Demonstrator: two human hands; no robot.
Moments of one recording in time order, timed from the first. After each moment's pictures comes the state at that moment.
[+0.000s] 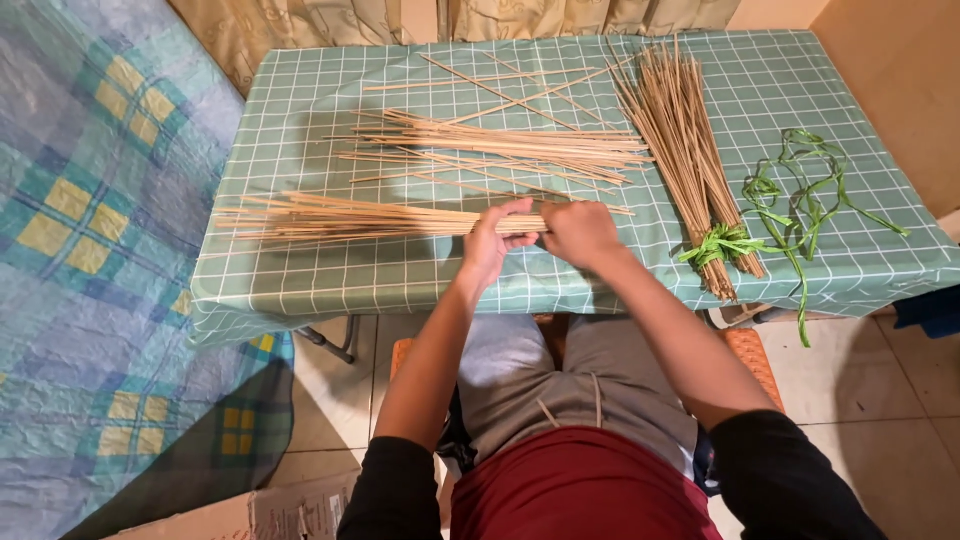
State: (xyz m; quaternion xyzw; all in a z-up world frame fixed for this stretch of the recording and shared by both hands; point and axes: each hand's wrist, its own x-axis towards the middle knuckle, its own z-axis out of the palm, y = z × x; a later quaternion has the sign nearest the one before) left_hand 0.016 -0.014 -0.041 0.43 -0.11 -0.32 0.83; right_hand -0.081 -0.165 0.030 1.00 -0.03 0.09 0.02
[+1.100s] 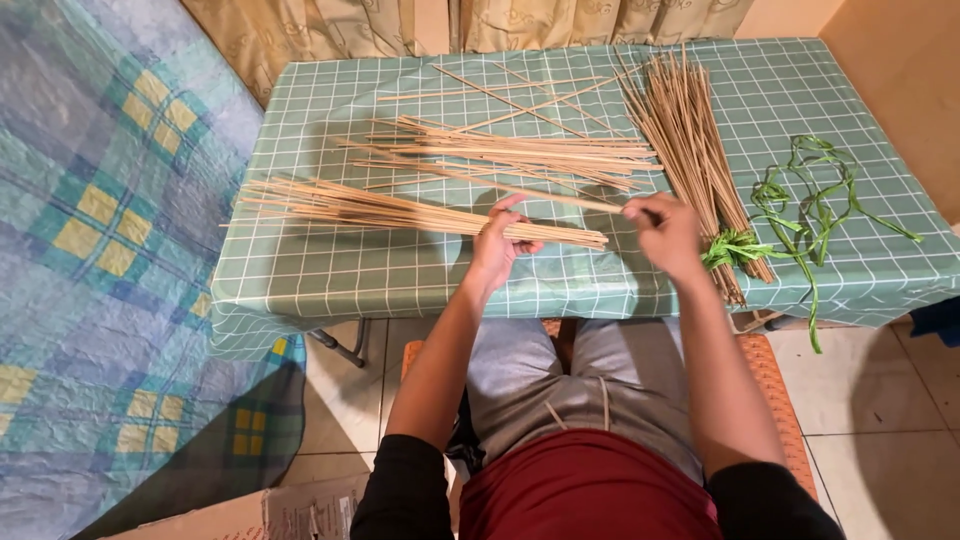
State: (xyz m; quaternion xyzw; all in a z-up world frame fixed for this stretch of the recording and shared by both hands) left_hand 0.007 -0.003 -0.020 0.38 -0.13 -0.31 0.86; right_hand -0.158 -0.234 0.036 0.86 -0.05 0.37 -0.36
